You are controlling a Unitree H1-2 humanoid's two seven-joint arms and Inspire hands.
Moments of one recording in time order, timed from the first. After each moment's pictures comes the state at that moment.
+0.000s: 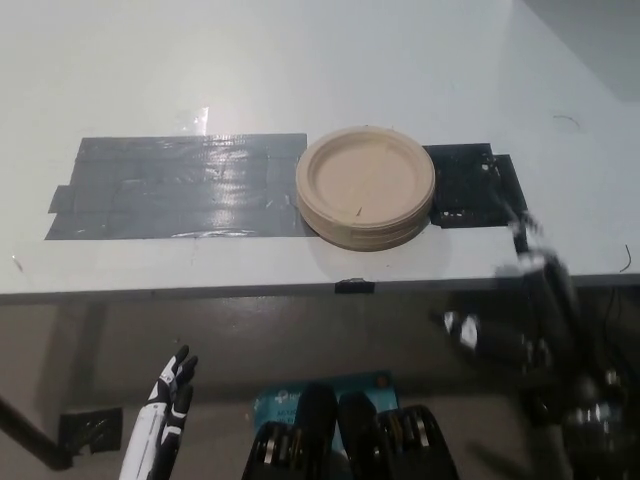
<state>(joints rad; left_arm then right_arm) 0.16 0.07 -0.04 -0.11 0.21 -0.07 0.00 -0.21 -0.15 0.13 -0.22 -0.51 -0.19 -0.04</state>
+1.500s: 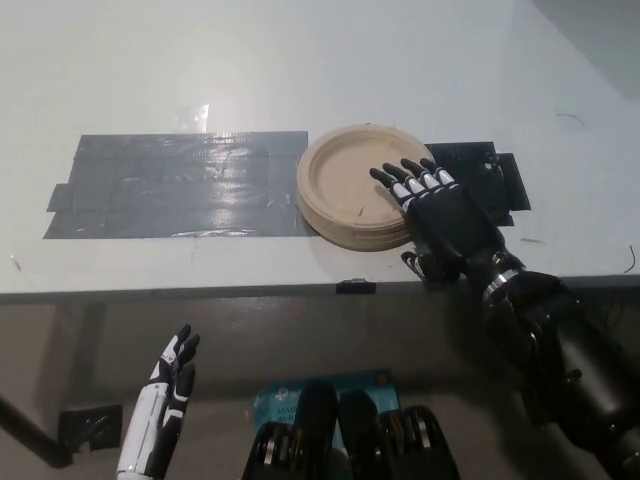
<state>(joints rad) 0.12 0.07 -0.04 -0.11 0.22 -0.09 0.00 -0.62 -0.27 0.46 0.36 -0.94 -0.06 0.00</state>
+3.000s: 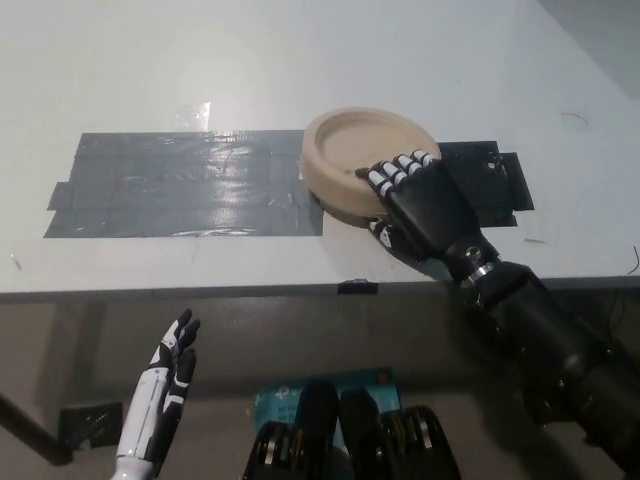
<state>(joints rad) 0.07 0.09 -0.04 -0.11 0.22 -0.09 0.00 -0.81 -0.24 0.69 0.83 -1.11 -0.12 -0.73</state>
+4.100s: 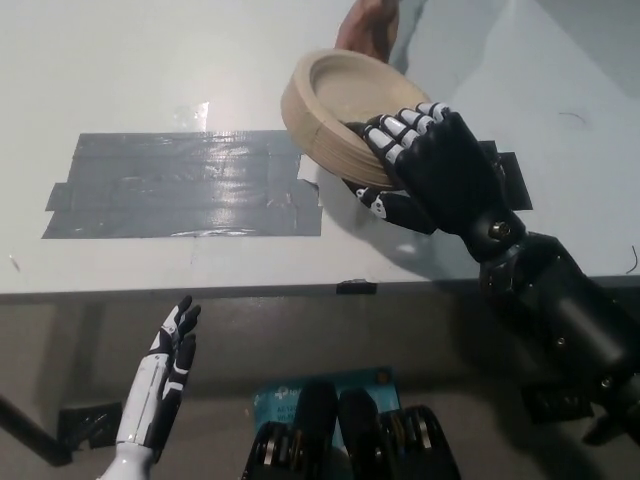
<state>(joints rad) 0.04 0.09 -0.04 -0.11 0.21 -0.09 0.00 -0.77 -0.33 0.61 0.48 -1.12 -0.19 -0.71</state>
